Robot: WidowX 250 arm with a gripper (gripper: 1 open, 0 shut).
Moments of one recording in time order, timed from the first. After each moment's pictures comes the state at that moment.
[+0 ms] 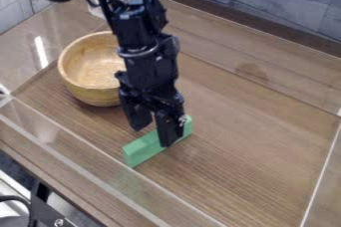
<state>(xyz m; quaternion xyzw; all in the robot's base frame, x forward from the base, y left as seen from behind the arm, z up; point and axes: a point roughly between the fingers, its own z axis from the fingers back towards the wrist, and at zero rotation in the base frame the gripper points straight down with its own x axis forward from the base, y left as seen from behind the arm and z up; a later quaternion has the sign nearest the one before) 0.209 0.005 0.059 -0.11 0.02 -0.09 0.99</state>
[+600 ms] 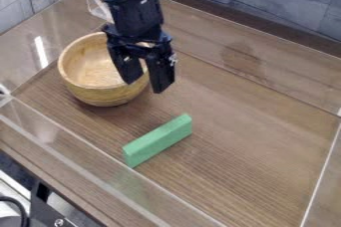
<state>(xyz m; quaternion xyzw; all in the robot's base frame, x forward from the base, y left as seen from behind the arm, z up) 0.242 0.040 0.092 -0.13 -0.01 -0.05 0.99</state>
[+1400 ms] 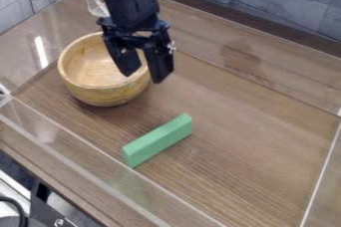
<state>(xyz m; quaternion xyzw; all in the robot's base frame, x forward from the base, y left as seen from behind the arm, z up) 0.241 0.046 0.105 -0.14 -0.02 -0.02 0.99</state>
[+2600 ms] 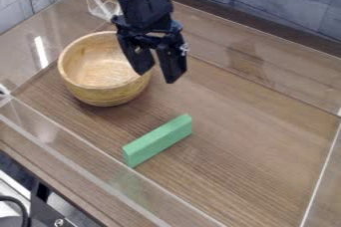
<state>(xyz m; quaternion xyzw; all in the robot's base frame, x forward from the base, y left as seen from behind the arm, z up) 0.251 0.030 0.103 -0.13 -0.04 -0.05 0.99</state>
